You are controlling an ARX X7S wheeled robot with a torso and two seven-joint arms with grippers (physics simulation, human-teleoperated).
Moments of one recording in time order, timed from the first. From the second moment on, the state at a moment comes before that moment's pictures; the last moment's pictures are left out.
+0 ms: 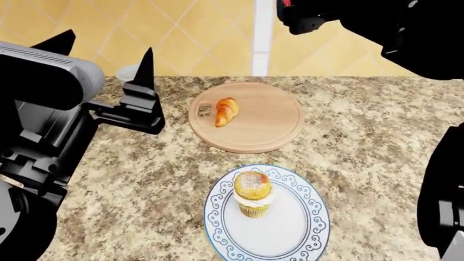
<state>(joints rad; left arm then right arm) -0.90 -0.77 0.23 0.82 -1.25 -0.85 -0.78 1.49 0.33 -0.14 -0.03 0.92 1.43 0.27</state>
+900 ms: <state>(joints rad) -0.86 -0.76 0.26 0.80 -1.19 -0.81 -0.74 1.46 0.21 -0.43 0.46 0.68 0.97 0.06</state>
